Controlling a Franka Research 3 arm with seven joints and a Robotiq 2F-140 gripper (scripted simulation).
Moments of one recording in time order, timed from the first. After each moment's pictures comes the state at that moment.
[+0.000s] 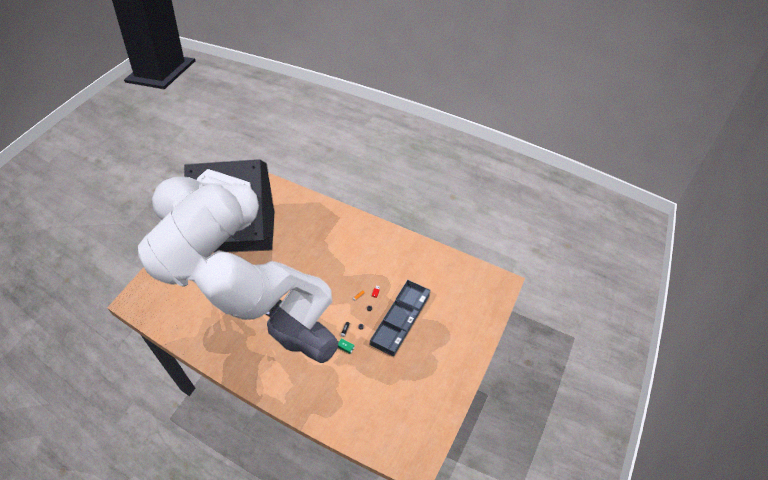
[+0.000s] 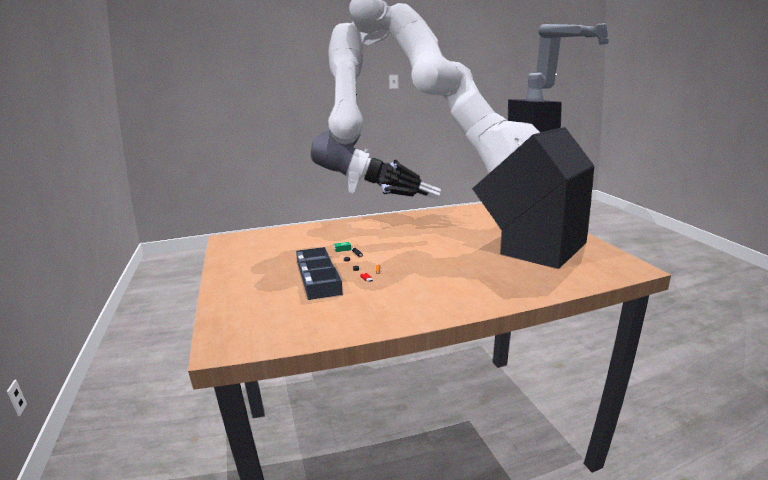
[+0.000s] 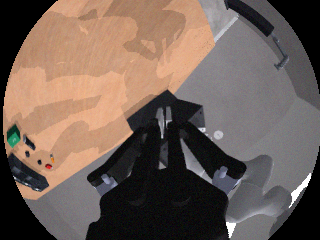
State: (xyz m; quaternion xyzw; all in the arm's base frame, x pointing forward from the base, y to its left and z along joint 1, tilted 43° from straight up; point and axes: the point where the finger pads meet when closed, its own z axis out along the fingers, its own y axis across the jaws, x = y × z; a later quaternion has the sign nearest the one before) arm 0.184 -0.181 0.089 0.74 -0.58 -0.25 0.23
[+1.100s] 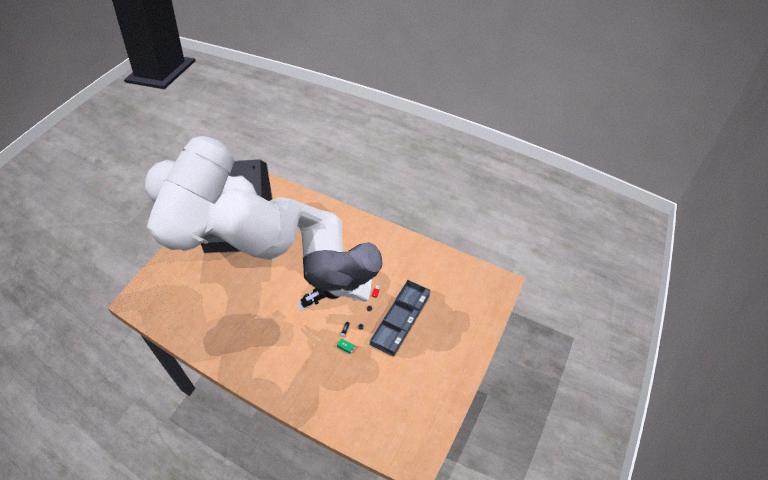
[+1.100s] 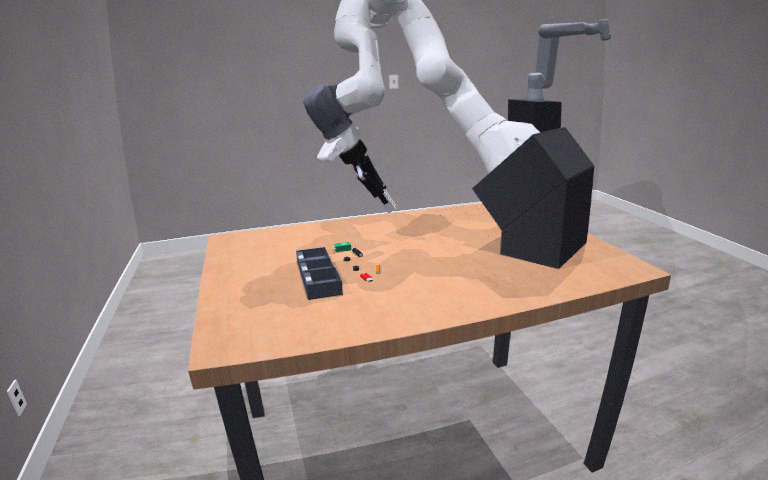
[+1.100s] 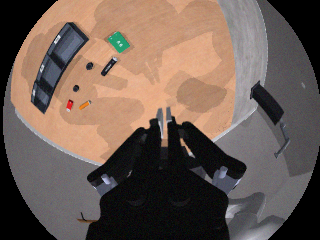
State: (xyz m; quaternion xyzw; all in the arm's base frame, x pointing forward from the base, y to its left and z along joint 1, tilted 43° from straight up) arm 0.334 -0.131 0.114 0.90 -0.29 0.00 0.33
